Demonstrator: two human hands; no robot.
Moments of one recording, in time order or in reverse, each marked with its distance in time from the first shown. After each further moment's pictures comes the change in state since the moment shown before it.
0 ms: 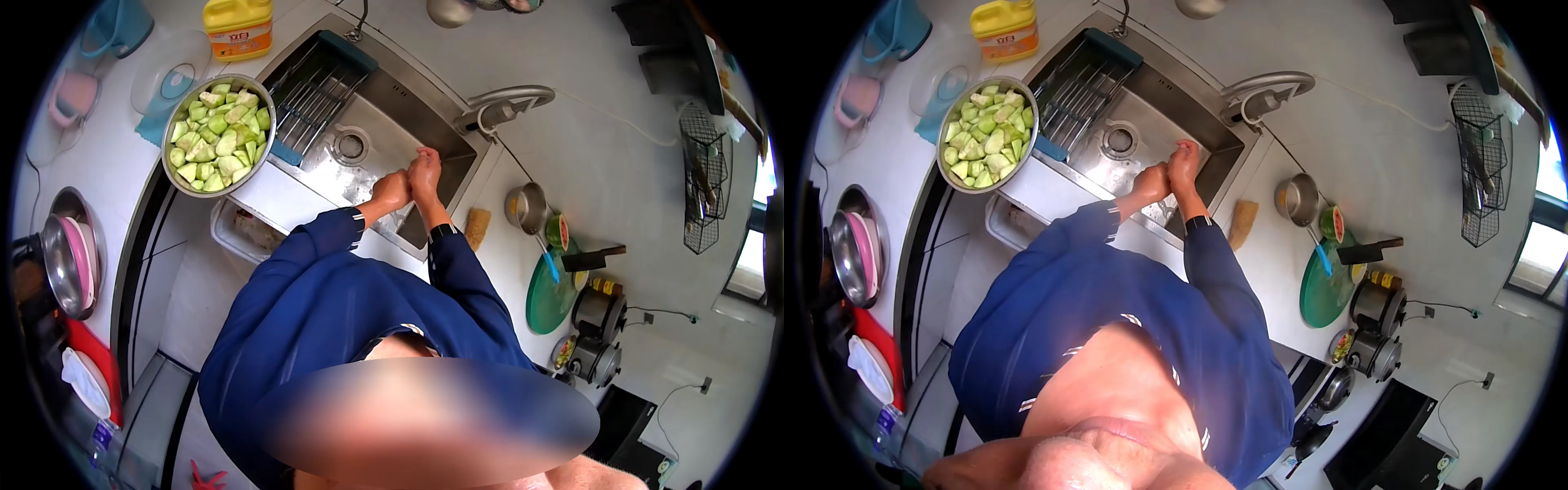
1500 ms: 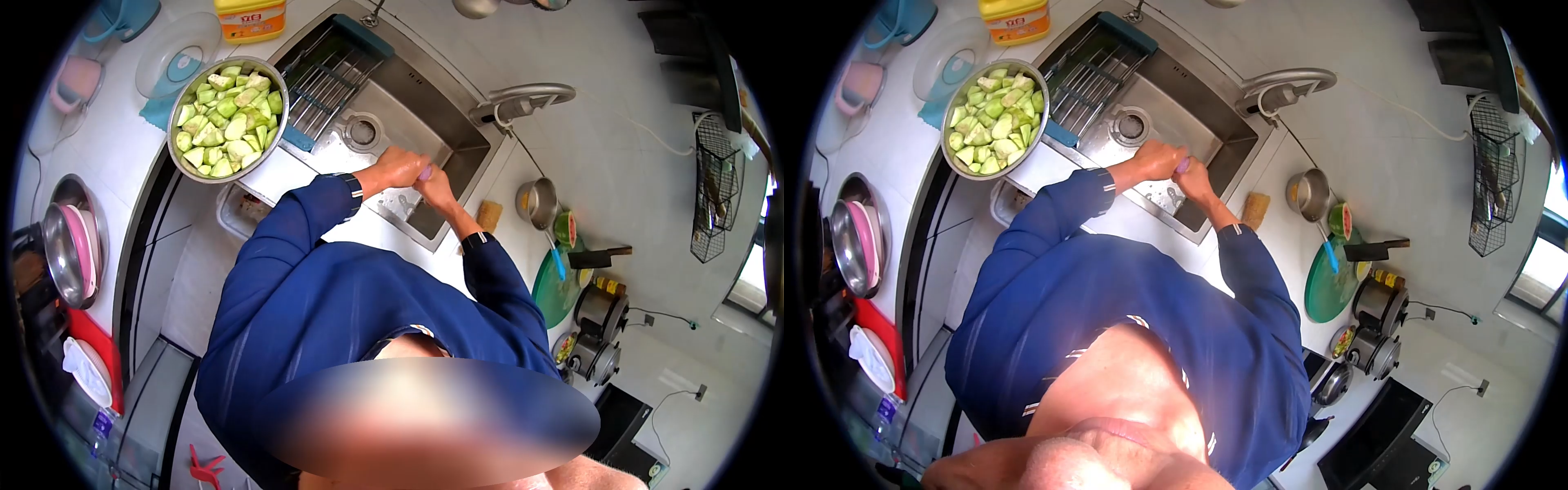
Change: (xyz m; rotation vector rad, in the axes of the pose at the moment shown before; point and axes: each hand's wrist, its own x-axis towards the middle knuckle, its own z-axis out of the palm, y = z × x) left_hand 0.007 0.003 -0.063 0.446 -0.169 0.493; right_hand -0.040 -0.021 -0.031 -0.689 -0.418 0.012
